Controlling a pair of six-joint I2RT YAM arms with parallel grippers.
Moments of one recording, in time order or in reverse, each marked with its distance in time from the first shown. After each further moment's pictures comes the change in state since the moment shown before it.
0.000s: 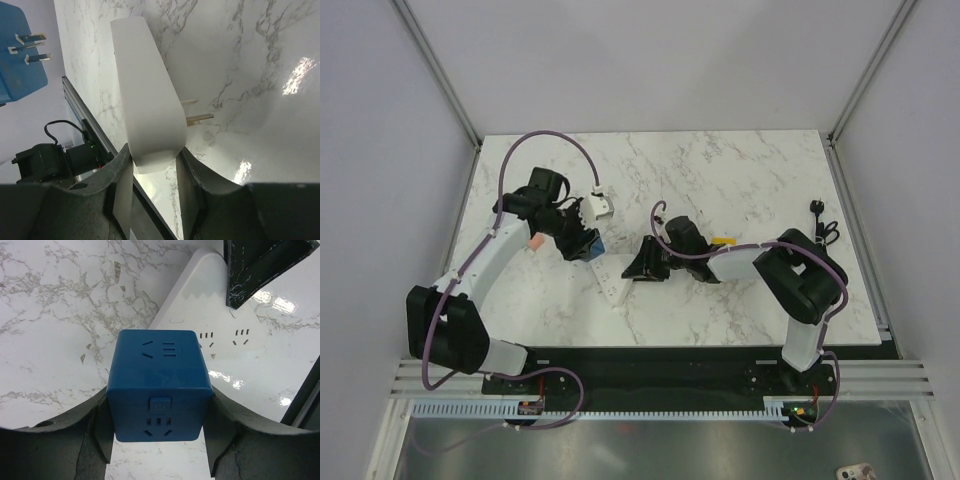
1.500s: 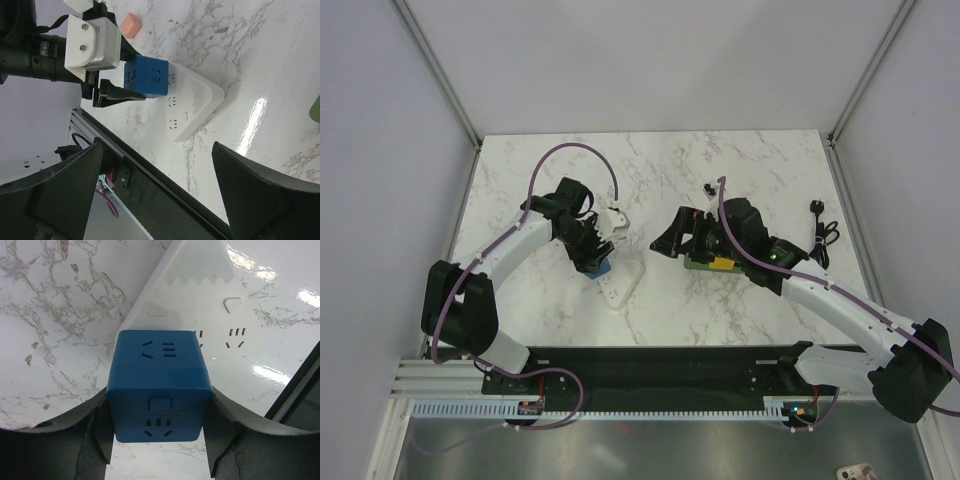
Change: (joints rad) left arm -0.113 0.126 -0.029 -0.011 -0.114 -0.120; right arm -0.040 -0.695 0.053 -0.600 0.266 -0.148
